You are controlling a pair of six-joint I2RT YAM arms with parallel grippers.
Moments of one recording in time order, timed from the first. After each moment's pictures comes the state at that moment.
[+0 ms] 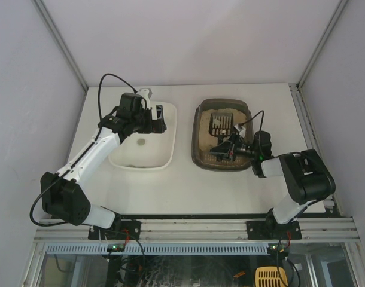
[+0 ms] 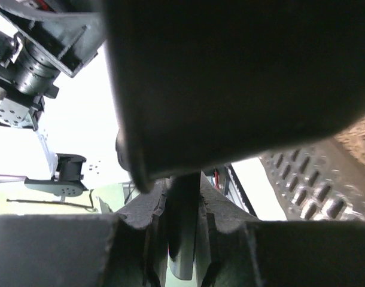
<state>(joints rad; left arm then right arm) -0.37 1.42 1.26 -0.56 0.06 -0.29 0.20 1.63 0.46 0.97 -1.02 1.37</state>
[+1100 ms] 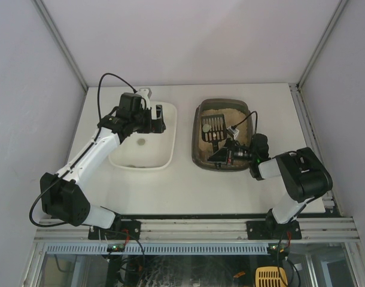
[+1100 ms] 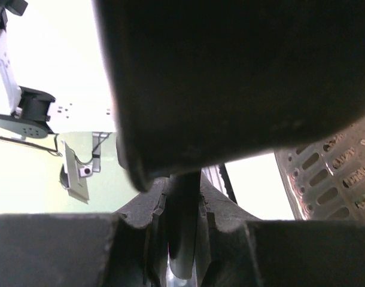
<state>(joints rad) -0.37 1.42 1.26 -0.56 0.04 -0.28 0.26 1.66 0.45 1.06 -1.13 1.22</state>
